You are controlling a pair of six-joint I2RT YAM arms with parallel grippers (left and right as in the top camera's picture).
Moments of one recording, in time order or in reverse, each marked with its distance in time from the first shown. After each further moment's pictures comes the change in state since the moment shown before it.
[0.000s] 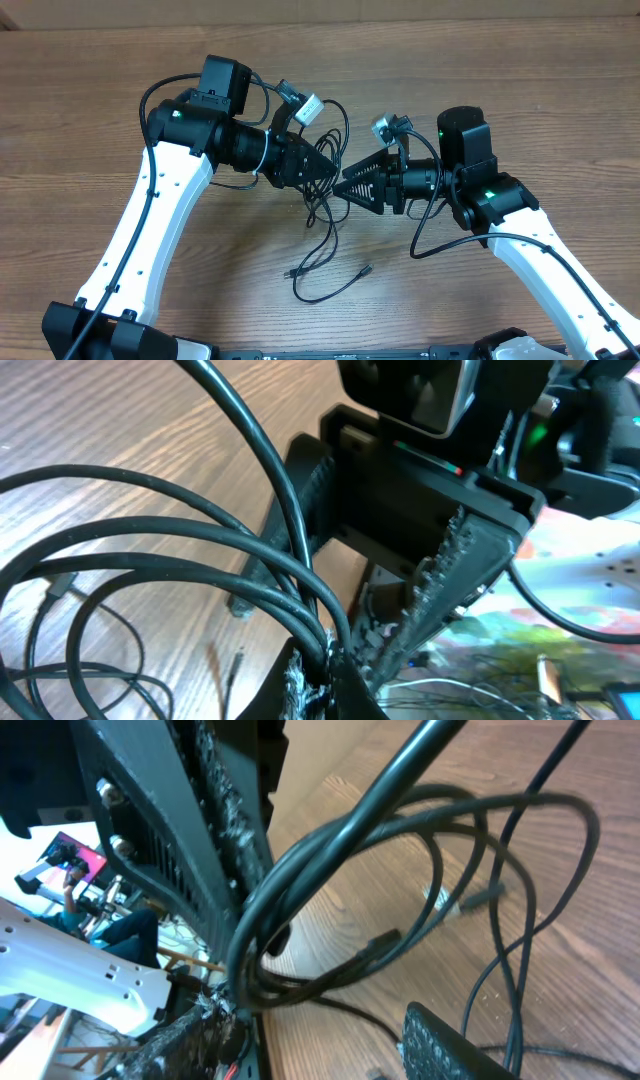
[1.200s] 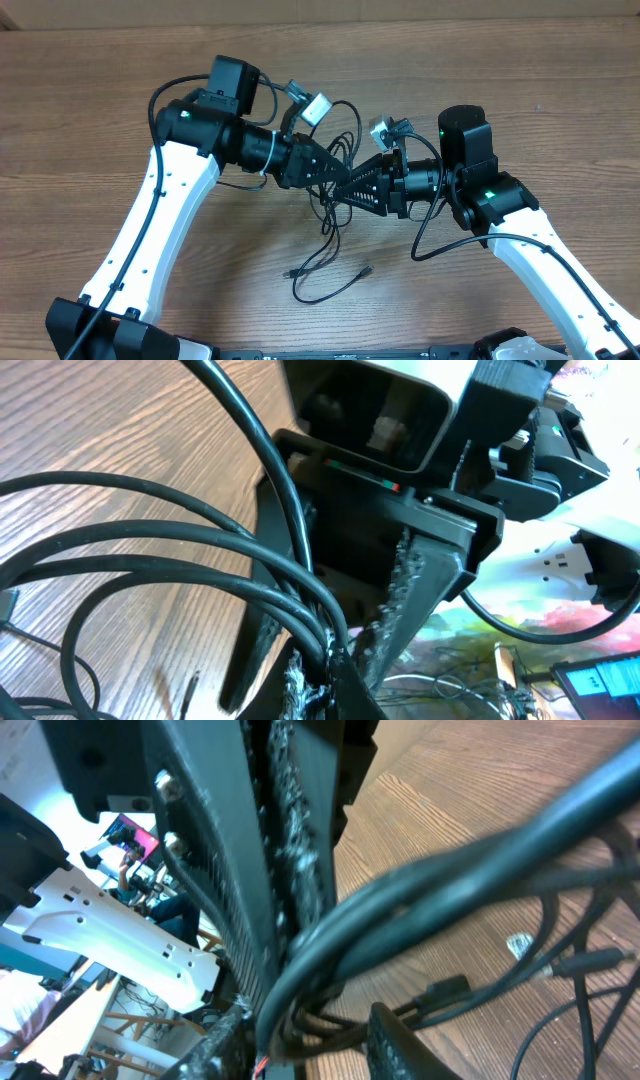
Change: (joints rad) left arm -0.035 0.008 0.000 0.030 0.095 -0.030; right arm 0.000 0.000 0.000 0.027 -0.137 -0.013
